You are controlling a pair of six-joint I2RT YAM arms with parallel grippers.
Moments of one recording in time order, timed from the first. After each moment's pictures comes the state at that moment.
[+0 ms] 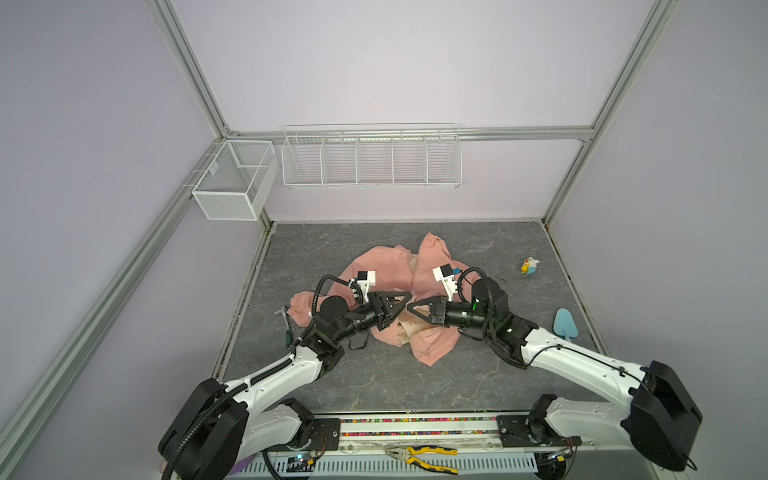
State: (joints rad) left arm -0.67 1.15 0.46 0.75 0.53 -1.49; right arm 0.77 1.22 0.71 0.29 -0.54 1.05
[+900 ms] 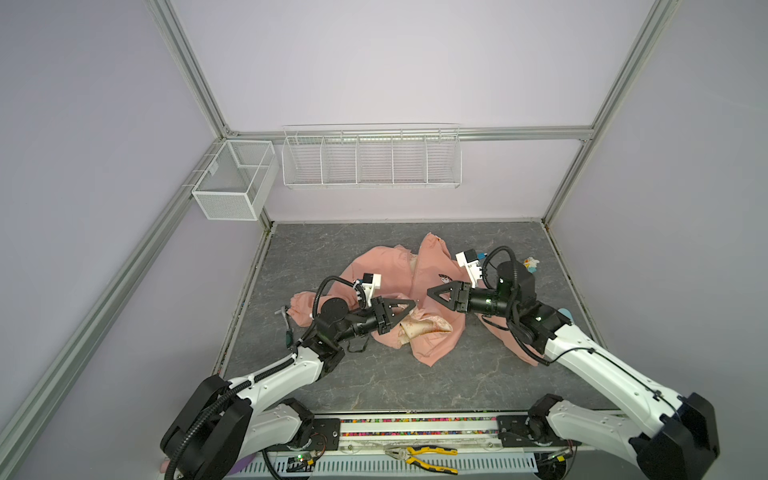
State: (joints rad) left arm -0.67 1.18 0.44 0.79 0.65 -1.39; right arm 0.59 1.12 0.84 -0.04 -0.64 0.87
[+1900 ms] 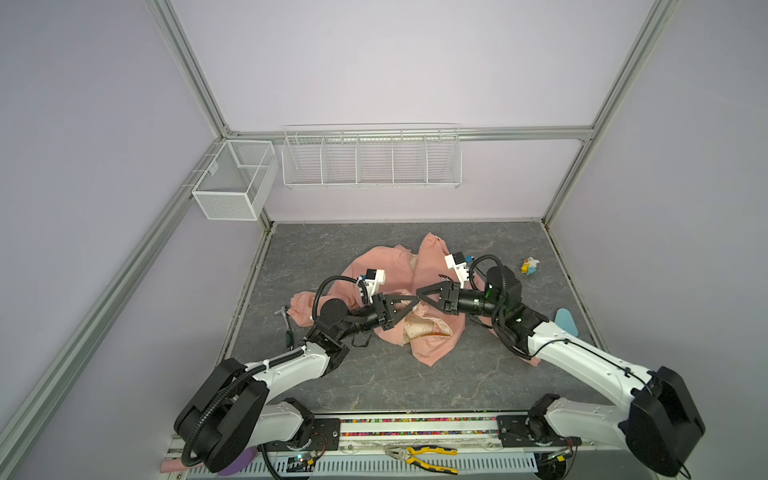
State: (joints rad) left arm -0.67 1.28 0.44 1.04 0.69 -1.48; right arm 0.63 1.22 0.75 0.30 -0.68 1.05
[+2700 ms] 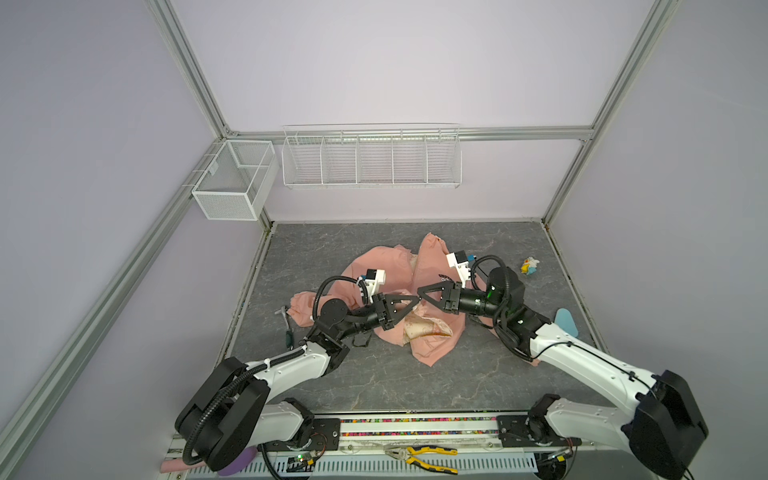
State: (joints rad) left arm -0.67 1.28 0.44 1.05 0.69 -1.49; right arm 0.64 1.19 0.74 0.31 -0.66 1.07
